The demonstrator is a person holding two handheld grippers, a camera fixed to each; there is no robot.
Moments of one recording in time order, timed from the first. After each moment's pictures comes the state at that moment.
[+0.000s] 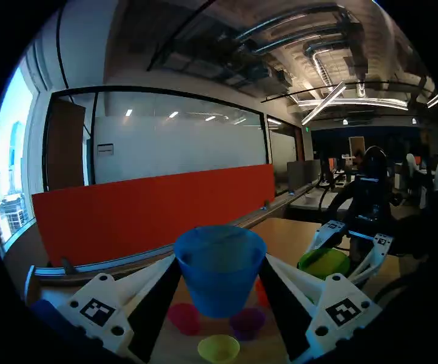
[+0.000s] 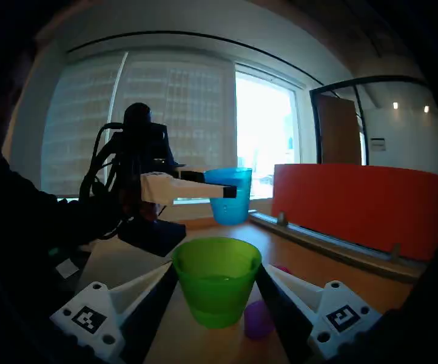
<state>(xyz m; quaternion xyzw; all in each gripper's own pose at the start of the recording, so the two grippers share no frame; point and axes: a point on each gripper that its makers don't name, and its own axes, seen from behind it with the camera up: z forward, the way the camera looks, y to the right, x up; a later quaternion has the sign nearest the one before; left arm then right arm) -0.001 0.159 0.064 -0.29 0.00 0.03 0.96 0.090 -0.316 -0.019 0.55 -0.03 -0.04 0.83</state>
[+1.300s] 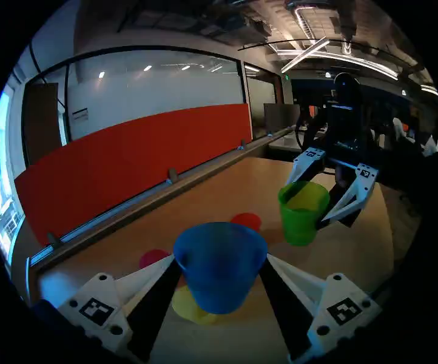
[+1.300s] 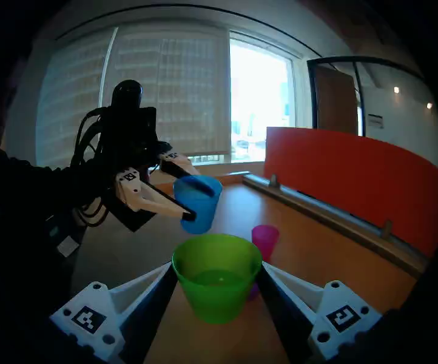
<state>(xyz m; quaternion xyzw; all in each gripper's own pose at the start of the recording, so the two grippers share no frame) -0.104 0.183 0.029 -0.34 -0.15 0.11 0.92 0.041 -0.265 -0.016 0.53 -0.13 -0.10 0.83</state>
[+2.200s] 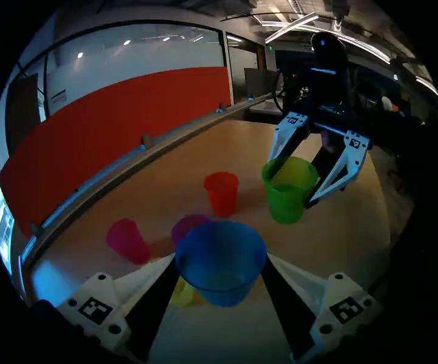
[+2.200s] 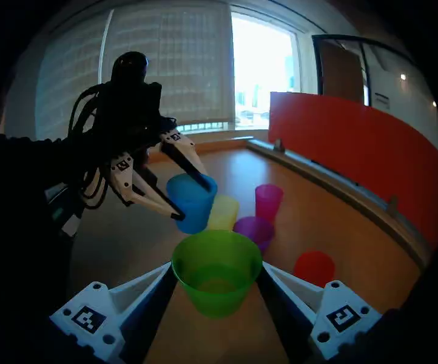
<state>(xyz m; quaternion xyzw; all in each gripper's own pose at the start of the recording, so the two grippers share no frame) -0.173 0.205 0.009 -0.38 -0.23 0.16 0.88 -0.015 -0.242 -0.021 0.53 -0.21 -0.14 0.81</state>
